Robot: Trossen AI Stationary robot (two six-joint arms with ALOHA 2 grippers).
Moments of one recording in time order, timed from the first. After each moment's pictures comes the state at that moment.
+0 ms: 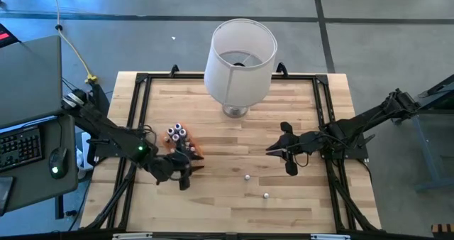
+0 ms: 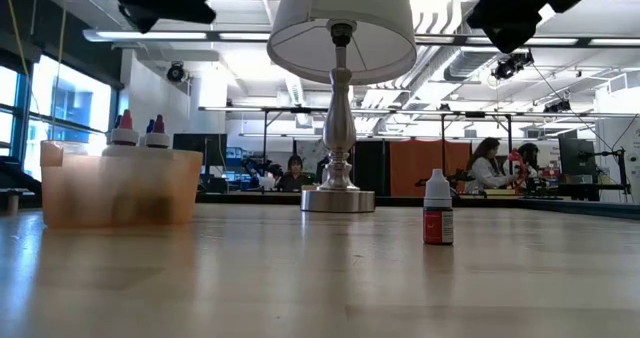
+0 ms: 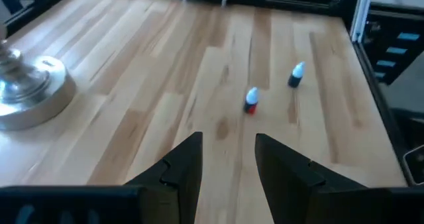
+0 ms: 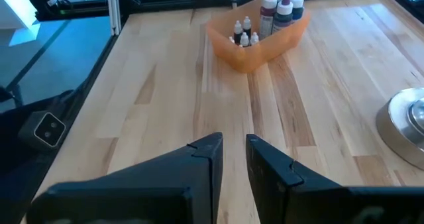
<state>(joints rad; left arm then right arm) -0.62 1.24 0.80 -0.14 -0.66 -0.49 0.38 0.98 0.65 -0.16 0.26 0.28</state>
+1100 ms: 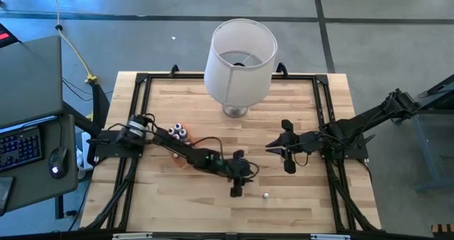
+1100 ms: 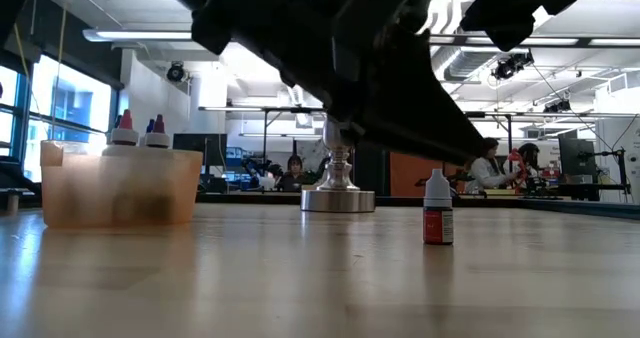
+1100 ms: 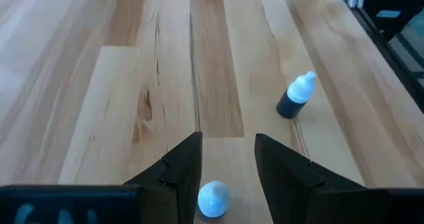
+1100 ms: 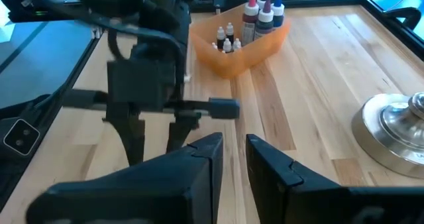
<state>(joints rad) -0.31 2.06 1.28 0.25 -0.14 -0.21 0.38 0.98 0.65 -0.16 0.33 0.26</state>
